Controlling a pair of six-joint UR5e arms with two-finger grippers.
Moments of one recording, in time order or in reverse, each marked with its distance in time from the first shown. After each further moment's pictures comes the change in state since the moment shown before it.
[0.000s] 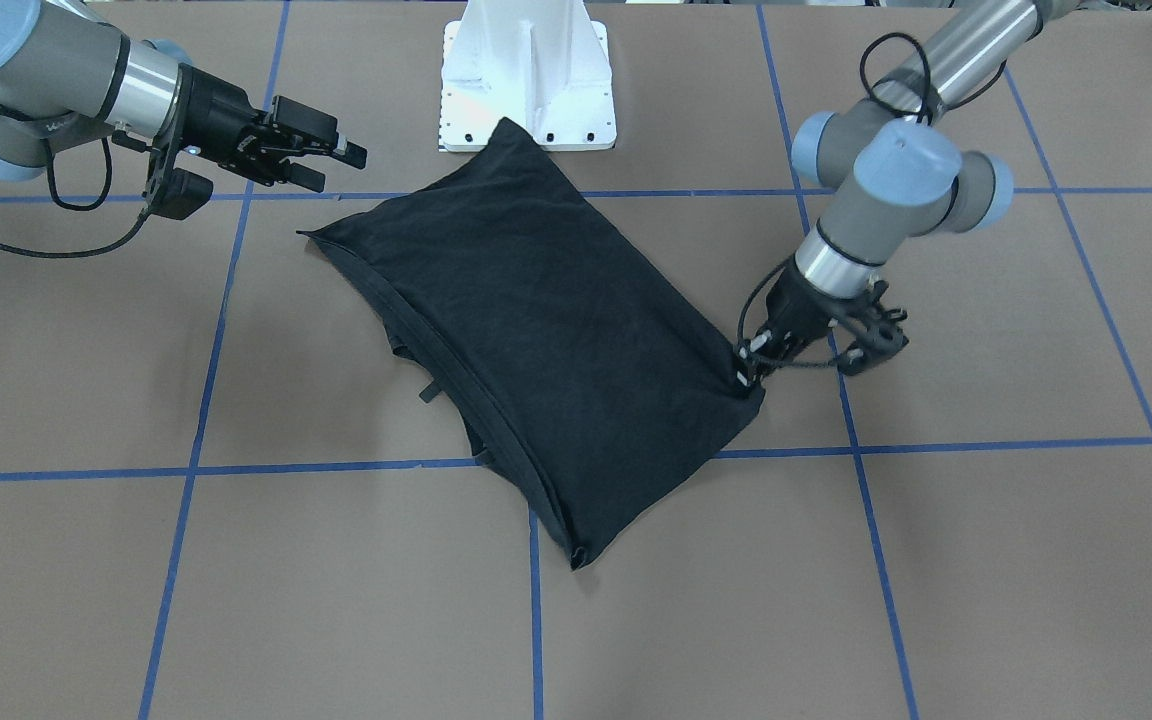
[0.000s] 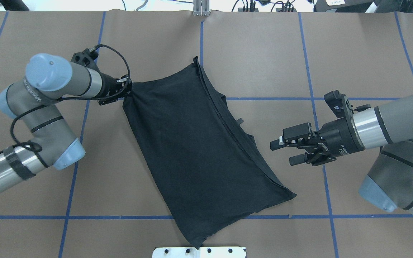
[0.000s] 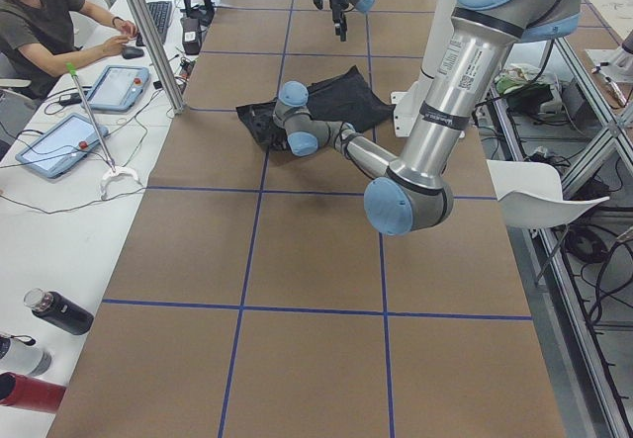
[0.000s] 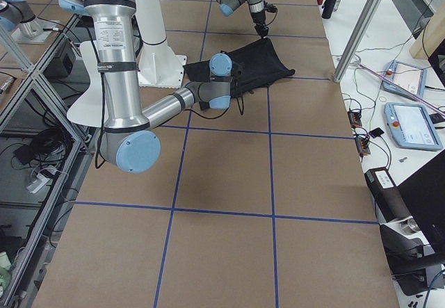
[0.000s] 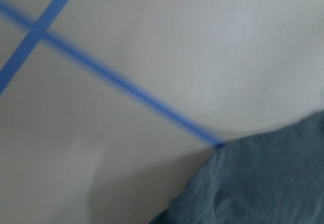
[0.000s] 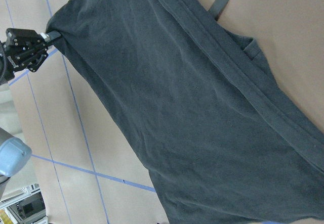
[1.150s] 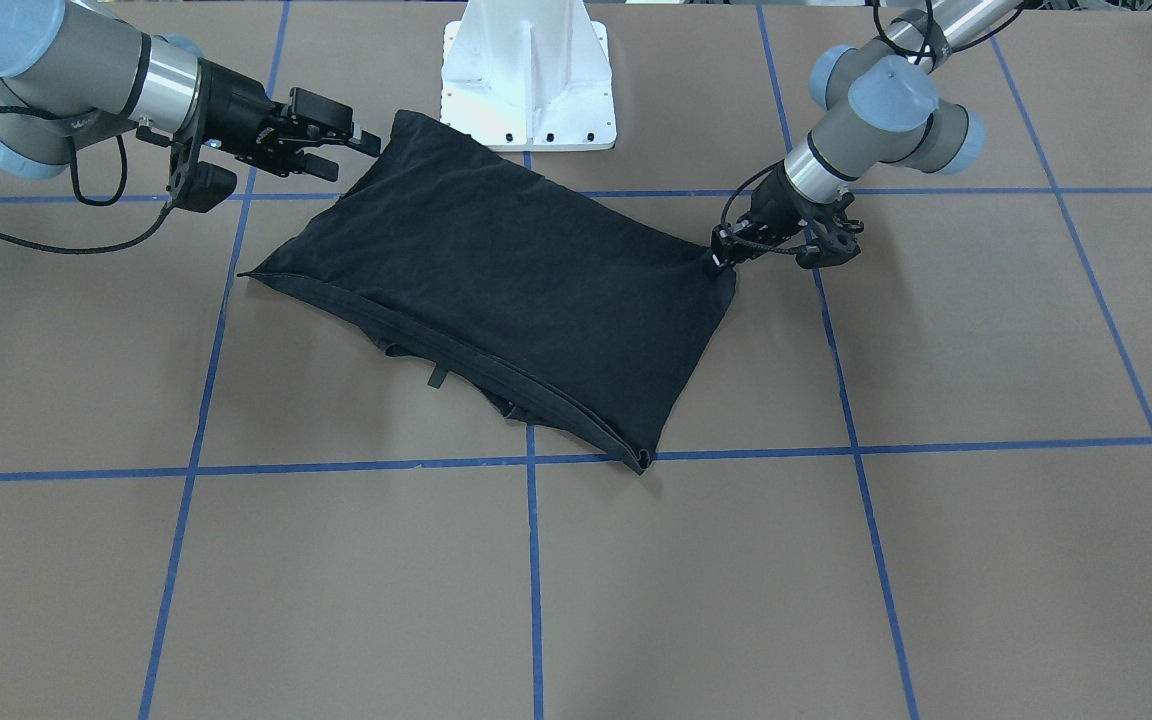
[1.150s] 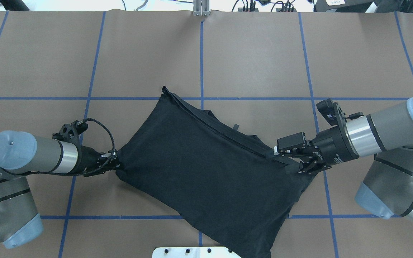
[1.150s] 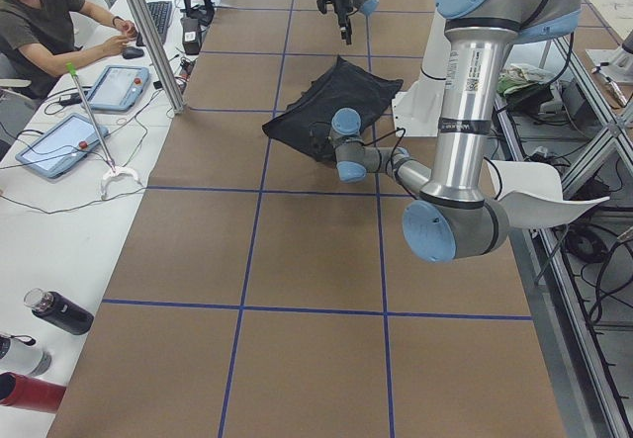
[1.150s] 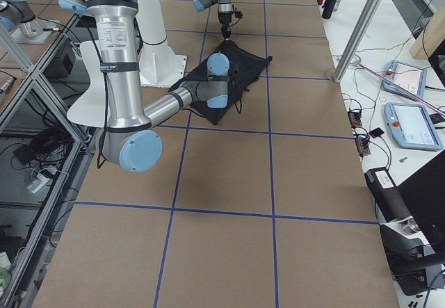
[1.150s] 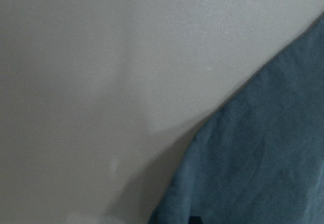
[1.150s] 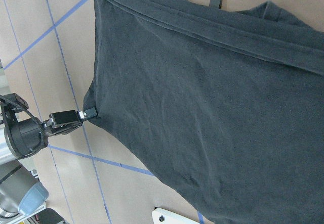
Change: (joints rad) left arm 0.257 0.391 -0.322 -0.190 -0.081 -0.065; right arm -0.043 0.002 0.003 0.003 0.004 -0.002
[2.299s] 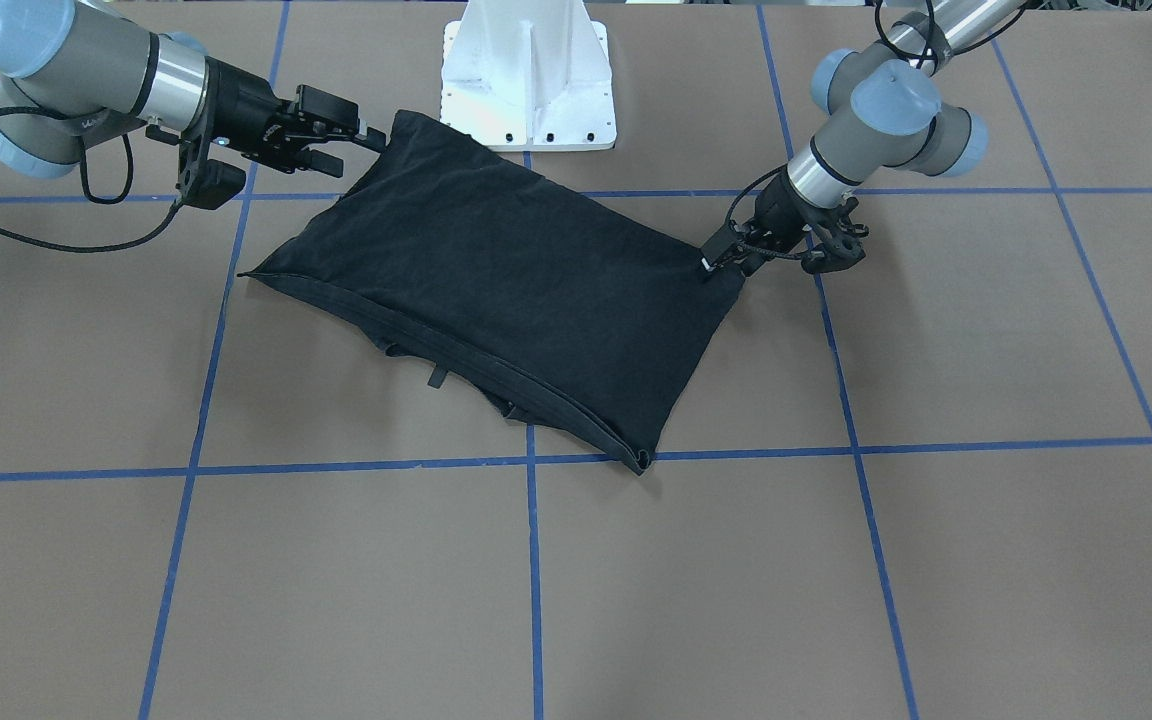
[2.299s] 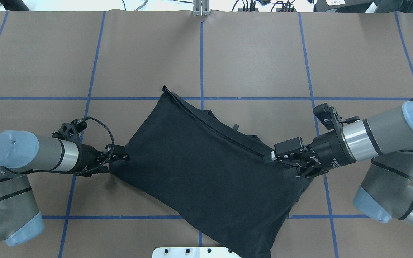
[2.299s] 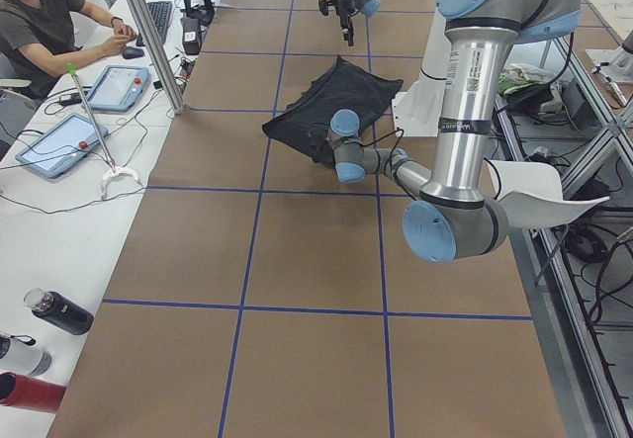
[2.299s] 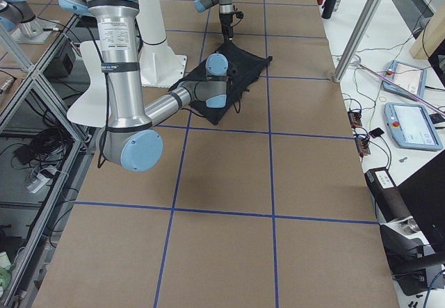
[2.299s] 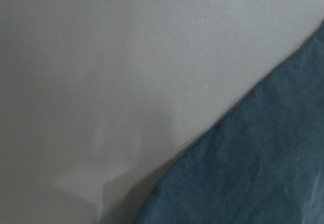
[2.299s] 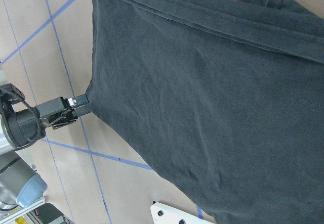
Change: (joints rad) left arm 0.000 -0.007 0.038 -0.024 0.023 -0.001; right arm -0.023 0.001 0.000 0.002 -0.004 -0.002
